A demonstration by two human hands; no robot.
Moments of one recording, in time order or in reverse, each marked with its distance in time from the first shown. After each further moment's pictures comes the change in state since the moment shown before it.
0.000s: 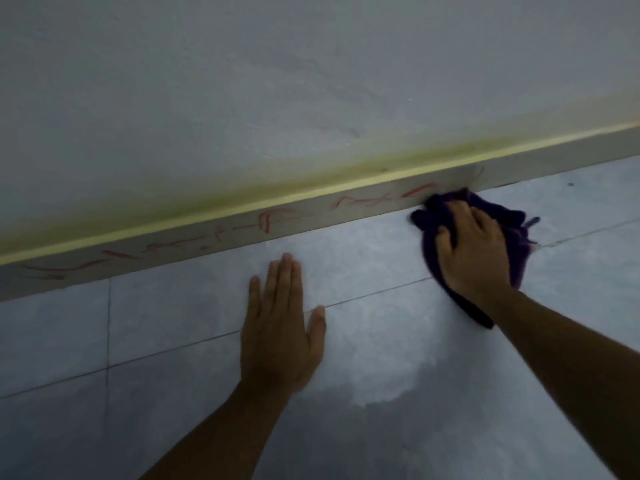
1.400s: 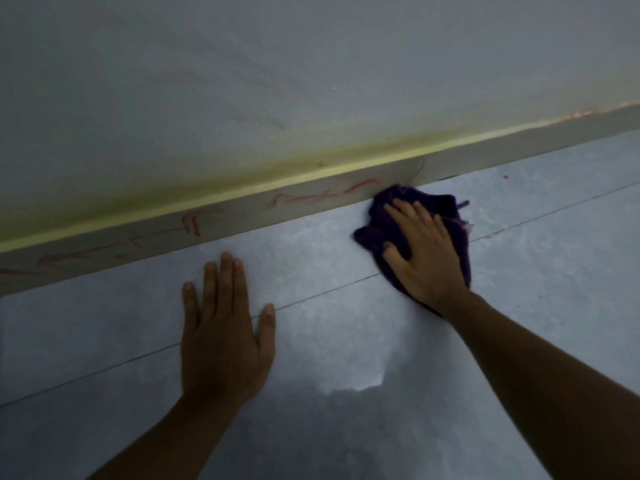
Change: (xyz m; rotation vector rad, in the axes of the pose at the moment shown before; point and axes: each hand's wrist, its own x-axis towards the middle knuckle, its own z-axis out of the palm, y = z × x) left_hand 0.007 0.015 0.009 0.036 0.026 -0.060; right_hand -0.007 0.029 -0.010 0.006 -0.216 -0.163
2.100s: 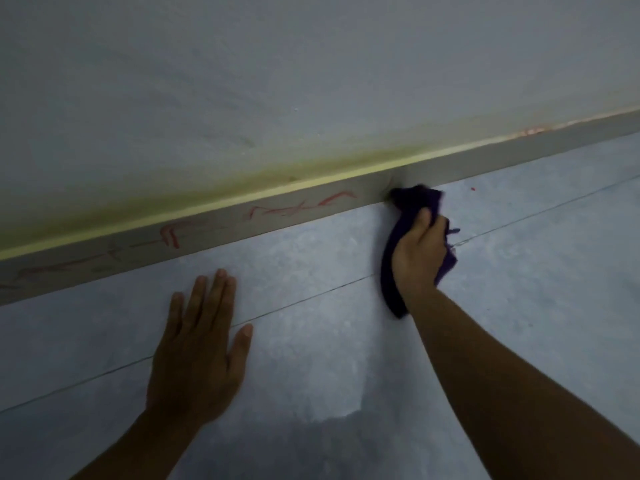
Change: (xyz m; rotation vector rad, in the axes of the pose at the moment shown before) left_hand -0.005 -0.014 -0.003 0.009 -0.020 0.181; right_hand 0.013 -0.025 -0.020 0.705 0.552 0.741
